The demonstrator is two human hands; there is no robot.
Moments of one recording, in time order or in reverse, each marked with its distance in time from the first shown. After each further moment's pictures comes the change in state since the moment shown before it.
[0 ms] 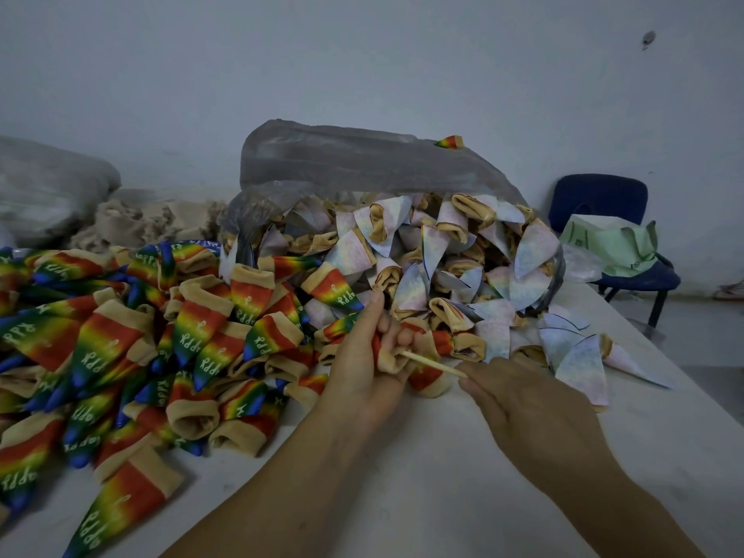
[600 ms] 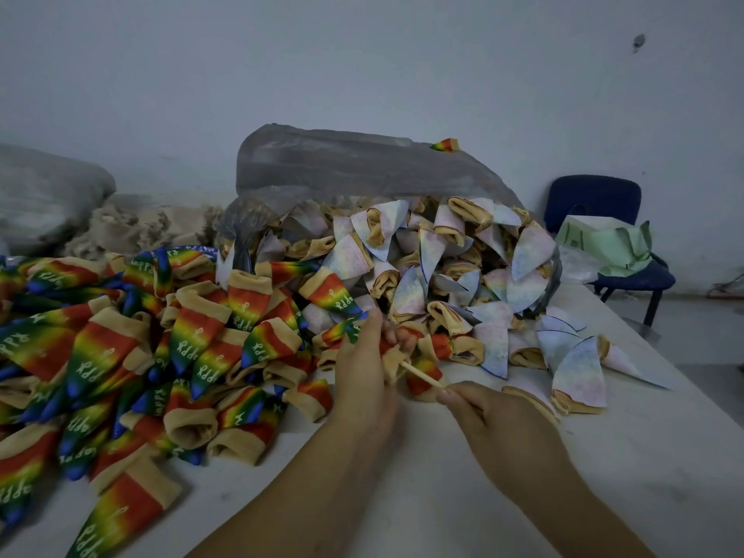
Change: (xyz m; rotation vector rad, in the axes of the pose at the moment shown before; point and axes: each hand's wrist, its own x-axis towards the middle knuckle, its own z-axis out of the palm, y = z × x) left_hand 0.004 -0.011 -0.002 0.268 0.224 0.201; right_hand -0.002 -0.021 0.013 0.270 -0.276 0.417
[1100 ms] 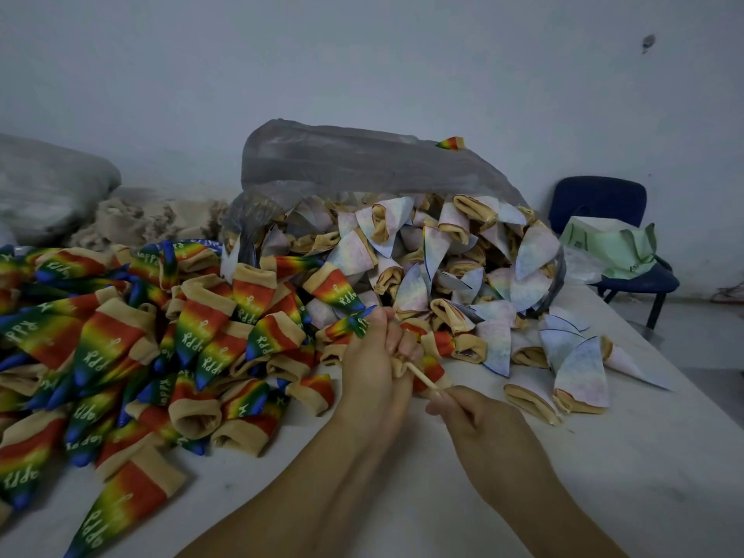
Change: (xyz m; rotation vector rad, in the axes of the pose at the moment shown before) left_hand -0.007 -0.001 0.010 -0.220 -0.094 -0.026; right_hand -0.008 -0.017 0.005 0.246 -0.102 0.141
